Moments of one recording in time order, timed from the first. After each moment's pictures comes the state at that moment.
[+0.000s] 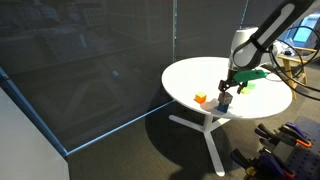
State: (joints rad) arm -0.05 0.29 -0.15 -2.43 -0.04 2.67 0.33
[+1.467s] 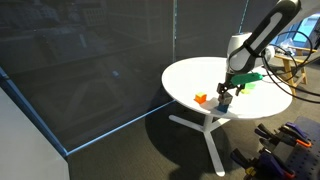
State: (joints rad) arm -0.05 0.37 -0.16 -2.37 -0.04 2.67 0.33
